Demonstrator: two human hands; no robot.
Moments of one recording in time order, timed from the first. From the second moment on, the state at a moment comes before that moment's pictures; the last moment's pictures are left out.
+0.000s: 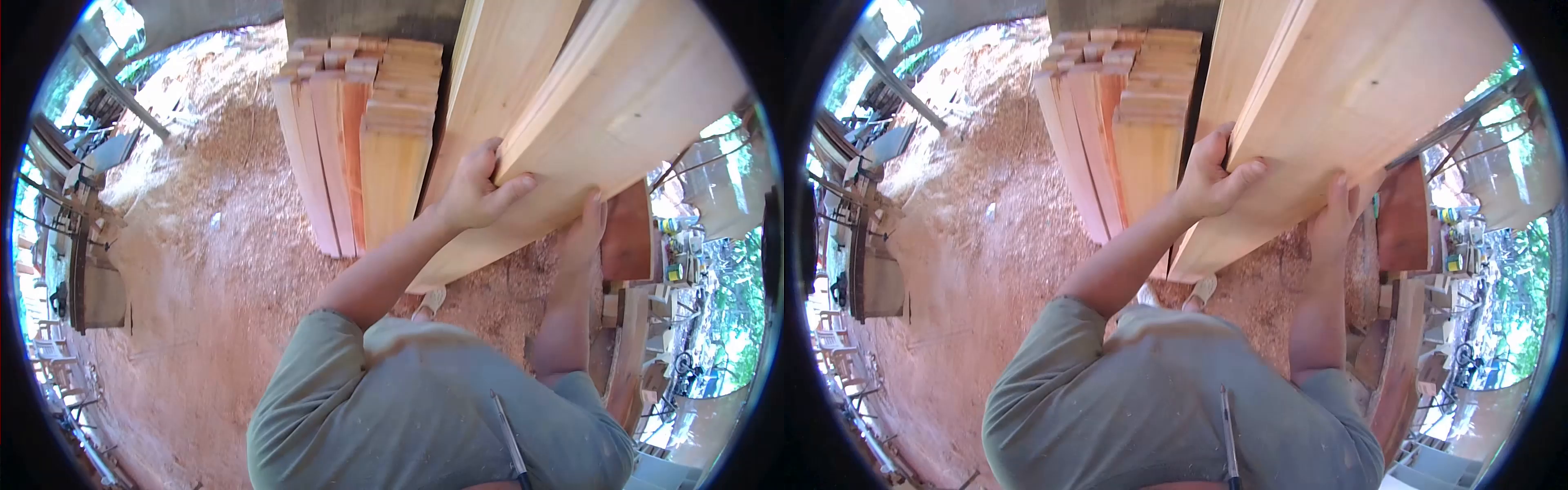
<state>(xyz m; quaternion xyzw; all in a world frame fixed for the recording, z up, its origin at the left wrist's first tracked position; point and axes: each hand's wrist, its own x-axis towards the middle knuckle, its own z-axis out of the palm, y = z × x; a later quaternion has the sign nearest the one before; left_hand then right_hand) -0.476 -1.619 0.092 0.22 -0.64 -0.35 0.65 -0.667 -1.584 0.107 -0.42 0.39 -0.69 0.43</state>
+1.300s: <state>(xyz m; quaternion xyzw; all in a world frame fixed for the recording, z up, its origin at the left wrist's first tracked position) -0.465 -1.780 0.035 0.42 -0.59 0.02 0.69 -0.645 -1.808 0.069 -0.57 0.47 -0.57 0.36</state>
